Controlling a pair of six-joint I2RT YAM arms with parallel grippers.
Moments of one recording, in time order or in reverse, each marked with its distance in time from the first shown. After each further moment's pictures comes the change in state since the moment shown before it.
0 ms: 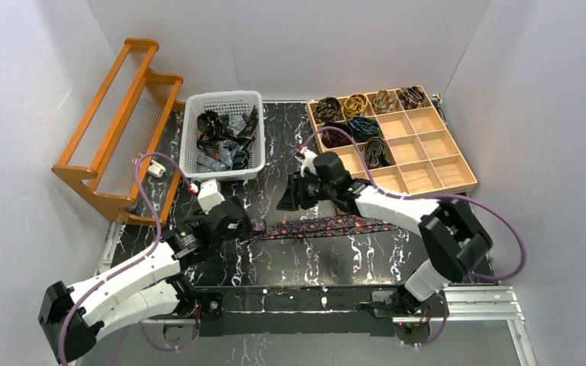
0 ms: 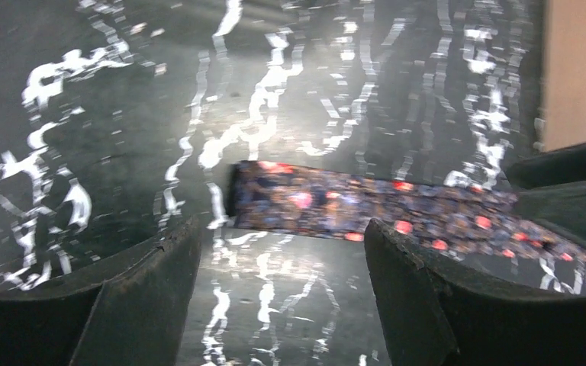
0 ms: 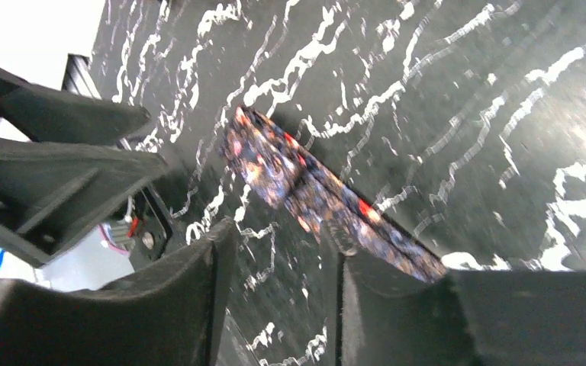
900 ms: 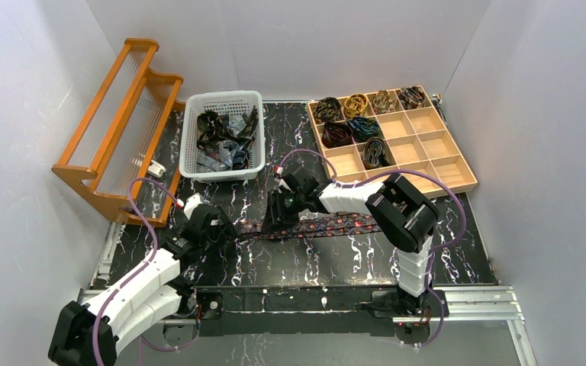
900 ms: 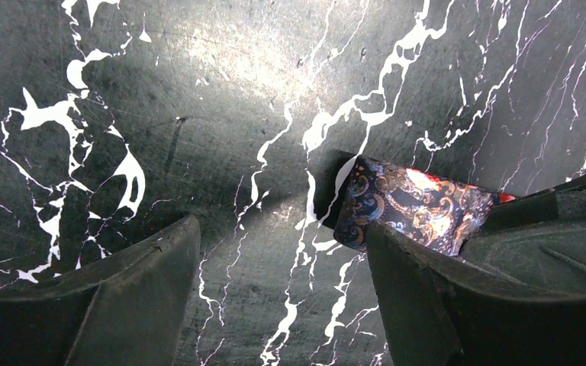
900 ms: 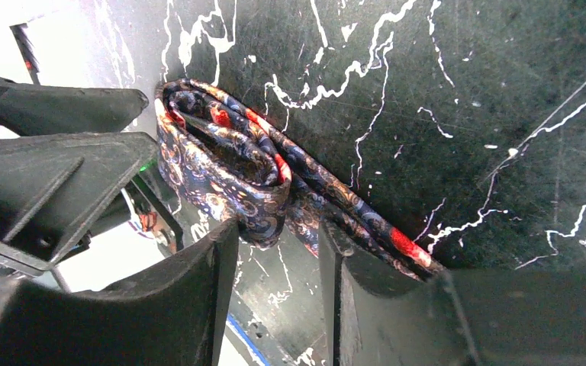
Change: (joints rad) left arm 0.385 -0.064 -0.259 0.097 0.343 0.036; right arm 0.117 0.399 0.238 -0.139 -0.058 0.203
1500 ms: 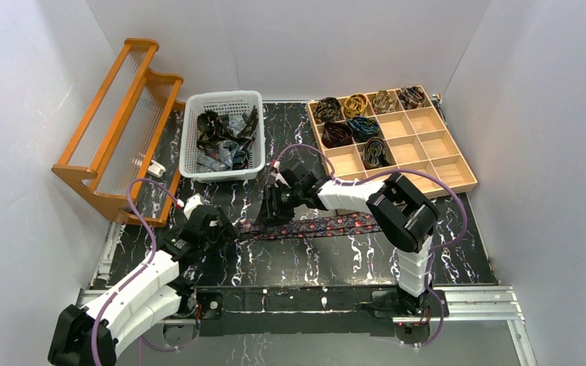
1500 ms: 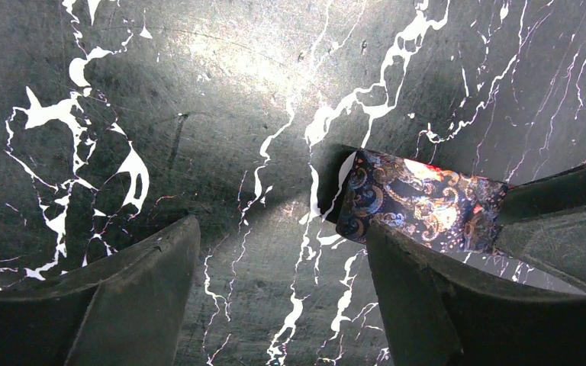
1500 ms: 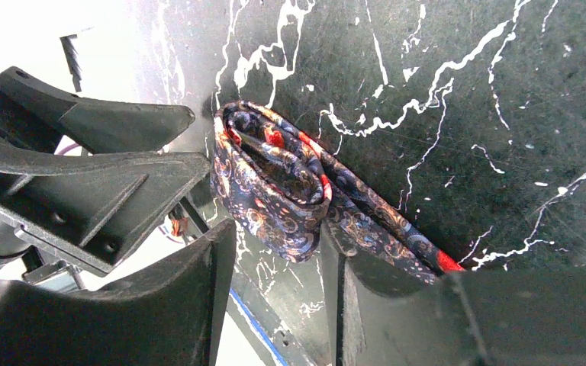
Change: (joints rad) left arm 0.005 -0.029 -0.011 -0.012 0.014 0.026; right arm 0.000 0.004 0.048 0.018 -0.027 0.040
